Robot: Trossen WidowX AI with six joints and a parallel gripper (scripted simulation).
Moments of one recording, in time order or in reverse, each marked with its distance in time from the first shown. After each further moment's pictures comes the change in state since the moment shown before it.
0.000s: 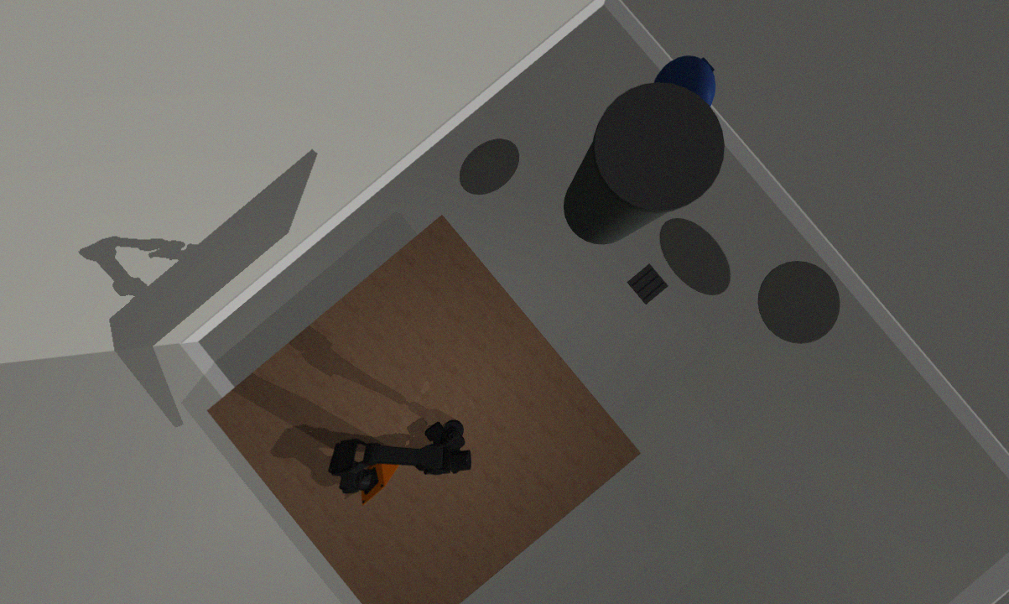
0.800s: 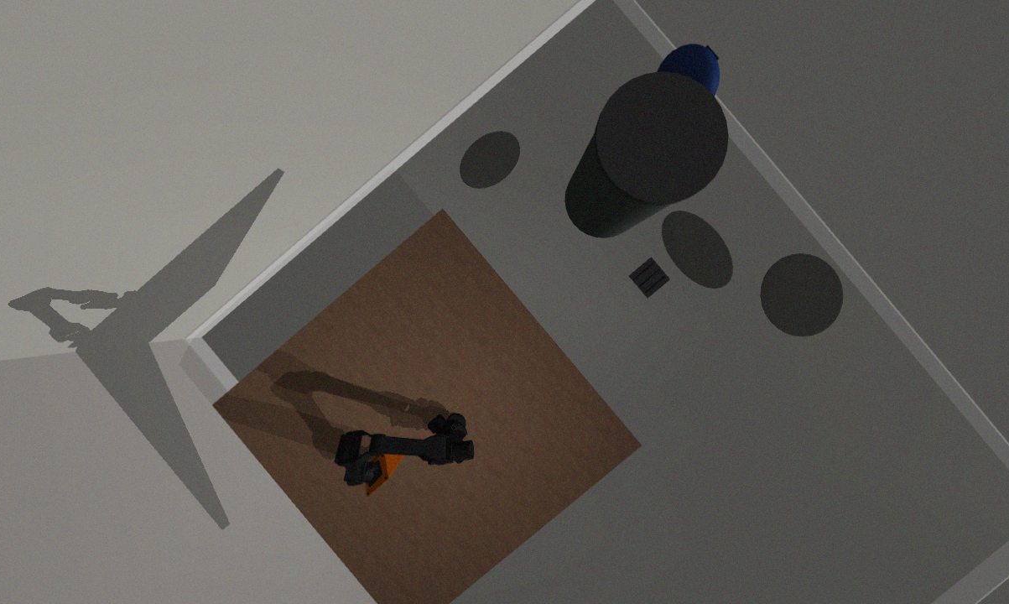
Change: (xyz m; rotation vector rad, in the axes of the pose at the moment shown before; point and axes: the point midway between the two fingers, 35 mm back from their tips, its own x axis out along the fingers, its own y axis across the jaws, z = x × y) arm 0.012 0.001 0.000 -0.050 -0.001 -0.001
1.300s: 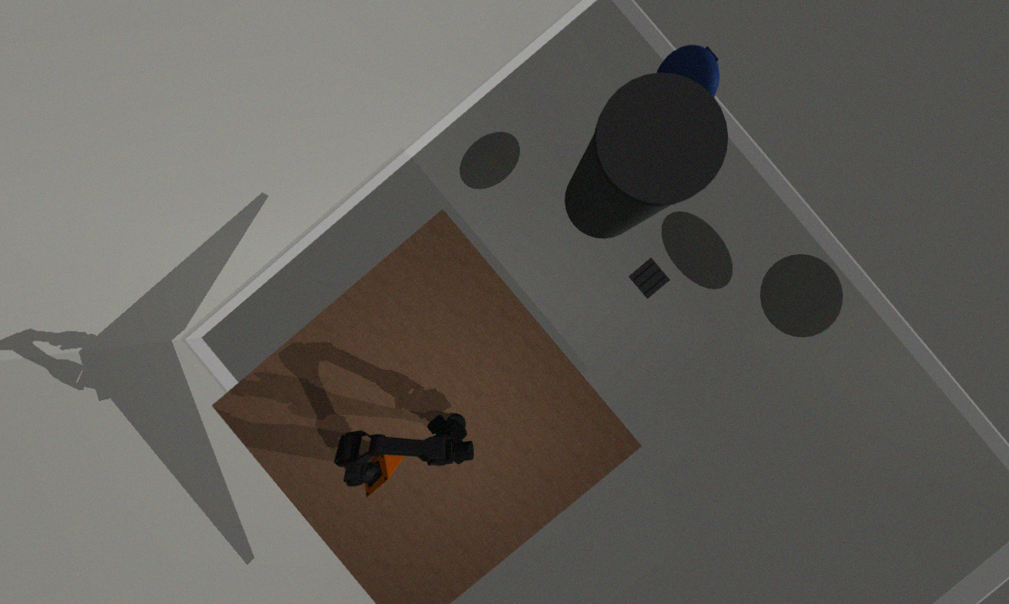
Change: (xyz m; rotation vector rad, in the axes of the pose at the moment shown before) arm 0.000 0.000 0.000 -0.001 0.000 0.000
